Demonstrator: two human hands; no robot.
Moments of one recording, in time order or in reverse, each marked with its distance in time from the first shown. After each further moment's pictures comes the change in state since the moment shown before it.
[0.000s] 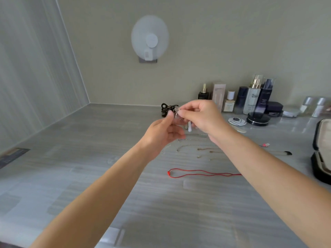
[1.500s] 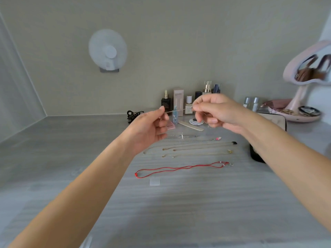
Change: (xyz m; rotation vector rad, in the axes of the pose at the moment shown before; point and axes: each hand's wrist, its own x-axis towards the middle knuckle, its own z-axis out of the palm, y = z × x) left_hand -0.007 0.032 0.058 -0.085 -0.242 -0.035; right_hand -0.053 -0.024 -0.125 -0.015 -0.118 0.135
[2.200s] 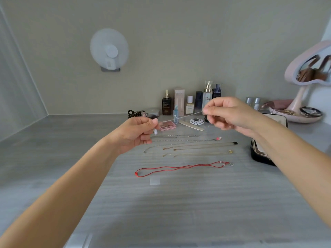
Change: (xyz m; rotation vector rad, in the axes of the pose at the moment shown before) left_hand -0.005 -0.006 -0.039 0.278 -0.007 -0.011; right_hand -0.011 0.012 -0.018 -0.070 0.064 -0.005
